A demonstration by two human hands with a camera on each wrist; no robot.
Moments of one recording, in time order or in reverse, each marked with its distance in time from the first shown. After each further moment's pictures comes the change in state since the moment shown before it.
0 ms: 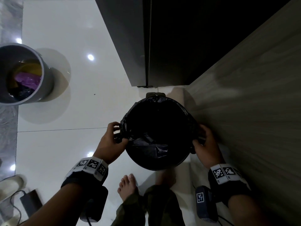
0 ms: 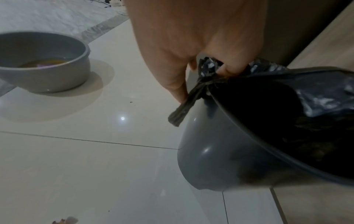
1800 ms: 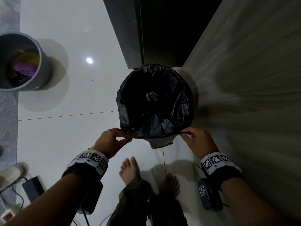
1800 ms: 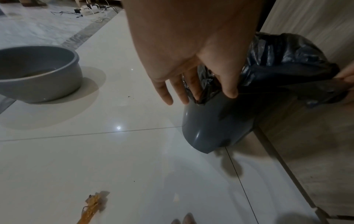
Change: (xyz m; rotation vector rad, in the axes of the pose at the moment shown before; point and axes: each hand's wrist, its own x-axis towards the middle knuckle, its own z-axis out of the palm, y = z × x) left_hand -0.053 -0.080 0.022 0.494 -0.091 0.119; right_hand -0.053 0.093 0.015 -0.303 -0.043 -0.316
